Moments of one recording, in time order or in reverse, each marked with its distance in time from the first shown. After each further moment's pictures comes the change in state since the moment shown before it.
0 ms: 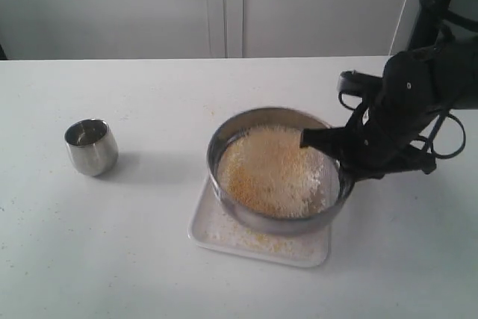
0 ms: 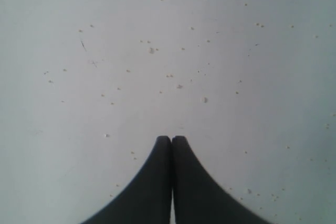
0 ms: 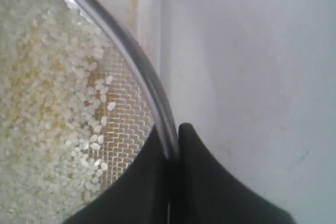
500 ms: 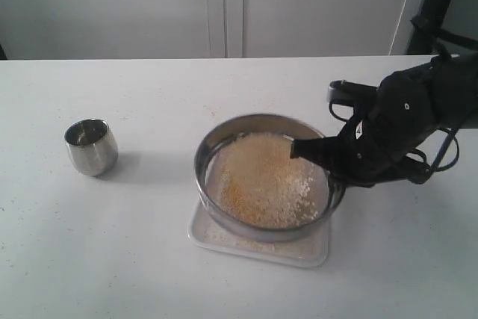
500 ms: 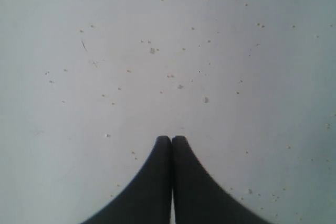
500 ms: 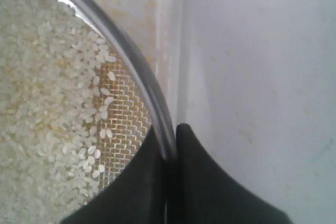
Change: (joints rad) left arm 0.000 0.000 0.000 0.002 0.000 0.000; right arm 0.041 -0.034 0.070 -0.009 -0.106 0.040
